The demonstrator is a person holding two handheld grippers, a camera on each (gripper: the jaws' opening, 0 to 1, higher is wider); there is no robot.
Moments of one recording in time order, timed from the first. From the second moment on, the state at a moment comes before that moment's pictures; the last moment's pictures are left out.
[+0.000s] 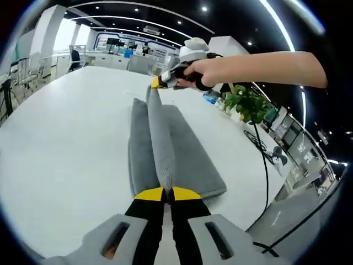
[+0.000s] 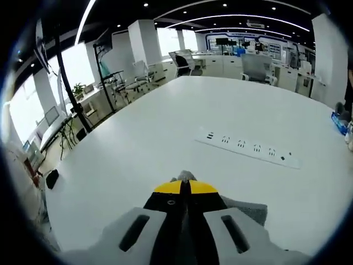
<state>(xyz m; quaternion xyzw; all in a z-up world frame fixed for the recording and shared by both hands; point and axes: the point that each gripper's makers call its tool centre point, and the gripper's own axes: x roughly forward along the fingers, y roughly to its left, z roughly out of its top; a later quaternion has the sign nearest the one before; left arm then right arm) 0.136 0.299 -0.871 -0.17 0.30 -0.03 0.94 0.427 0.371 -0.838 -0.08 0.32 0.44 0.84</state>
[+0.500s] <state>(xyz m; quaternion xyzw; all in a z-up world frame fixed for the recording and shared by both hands) 0.132 0.318 -0.895 -0.20 0.32 0.00 0.93 0.424 0.391 -0.860 -0.09 0.32 0.45 0.83</state>
